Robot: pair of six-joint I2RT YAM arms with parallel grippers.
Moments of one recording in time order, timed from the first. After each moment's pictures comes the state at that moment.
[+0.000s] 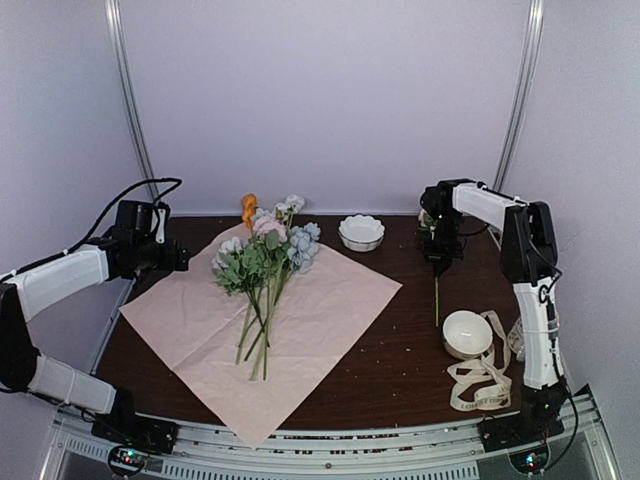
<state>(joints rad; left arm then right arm) -0.18 1.29 0.86 -0.26 -0.16 -0.10 0.24 2.40 2.11 -1.34 0.02 0.43</state>
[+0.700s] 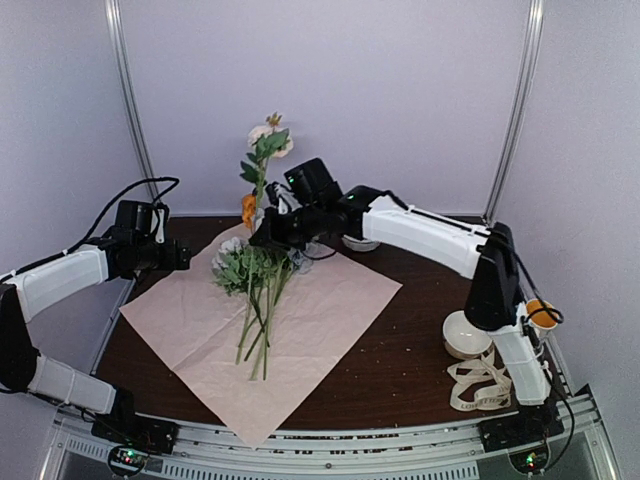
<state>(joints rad) -0.18 1.28 0.86 -0.26 -0.13 -0.15 0.87 2.25 2.22 -0.50 -0.29 0.71</state>
